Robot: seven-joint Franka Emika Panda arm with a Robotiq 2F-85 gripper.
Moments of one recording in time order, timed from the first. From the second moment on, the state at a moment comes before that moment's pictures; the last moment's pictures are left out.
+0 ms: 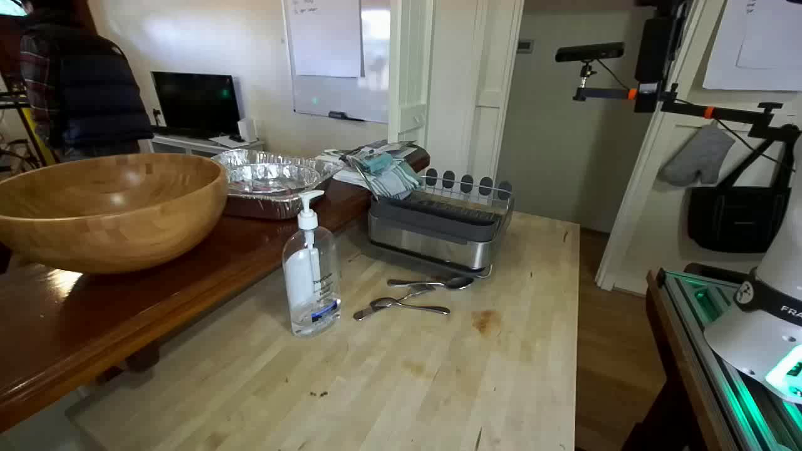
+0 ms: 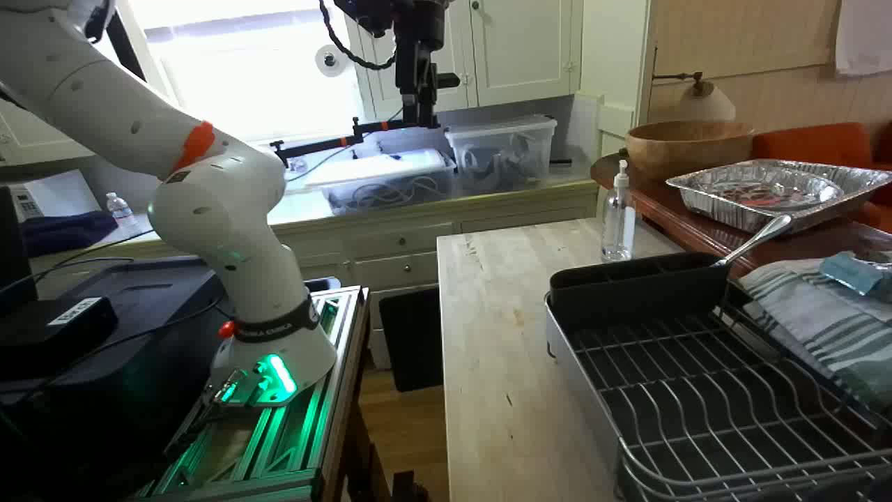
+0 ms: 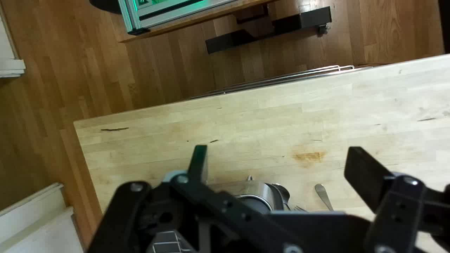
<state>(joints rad) -0.01 -0.72 0.24 -2.38 -0.02 1.50 0.40</state>
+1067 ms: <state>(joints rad) -0.04 -0.69 0.22 -2.37 -0.05 1.63 0.45</state>
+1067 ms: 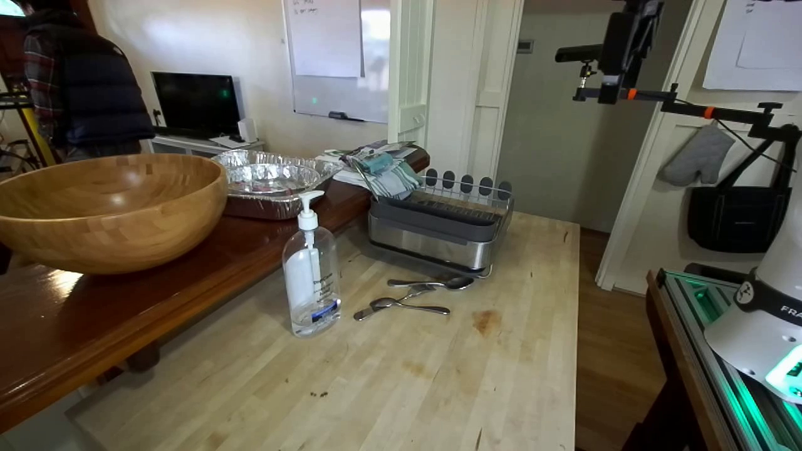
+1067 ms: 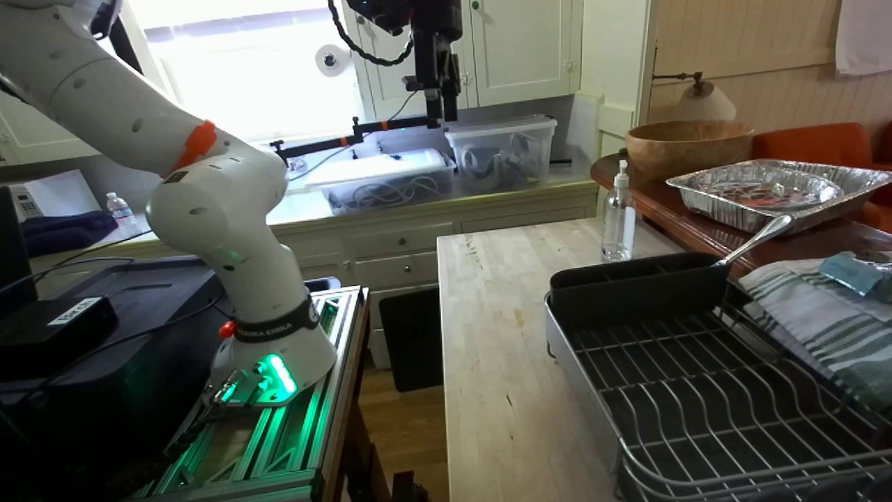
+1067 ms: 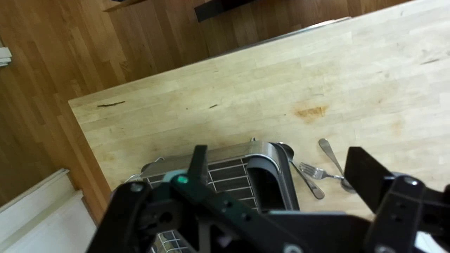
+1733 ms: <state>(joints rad) -0.09 -0.41 0.19 -2.23 -0.08 1.86 0.49</state>
